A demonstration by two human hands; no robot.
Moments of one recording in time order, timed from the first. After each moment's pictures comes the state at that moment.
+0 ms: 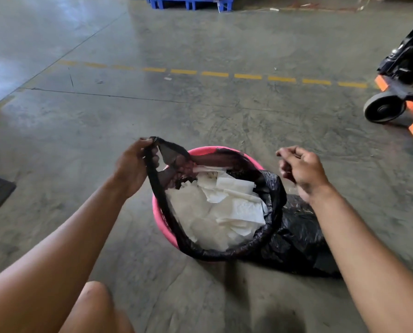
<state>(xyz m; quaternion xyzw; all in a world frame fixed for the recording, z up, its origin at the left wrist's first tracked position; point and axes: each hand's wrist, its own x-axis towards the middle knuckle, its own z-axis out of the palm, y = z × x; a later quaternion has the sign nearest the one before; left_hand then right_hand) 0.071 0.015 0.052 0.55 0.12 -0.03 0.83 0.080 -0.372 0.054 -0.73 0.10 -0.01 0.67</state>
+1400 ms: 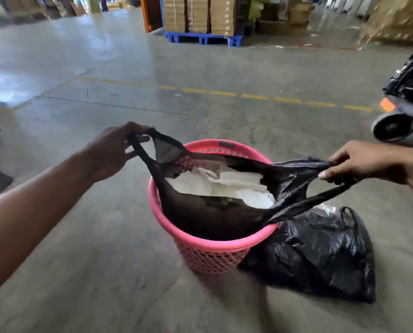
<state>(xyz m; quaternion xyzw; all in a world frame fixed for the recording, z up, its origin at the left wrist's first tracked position) 0.026 0.040 0.058 0.68 0.06 -0.02 0.73 0.070 -0.452 0.088 -0.93 -0.03 0.23 0.28</state>
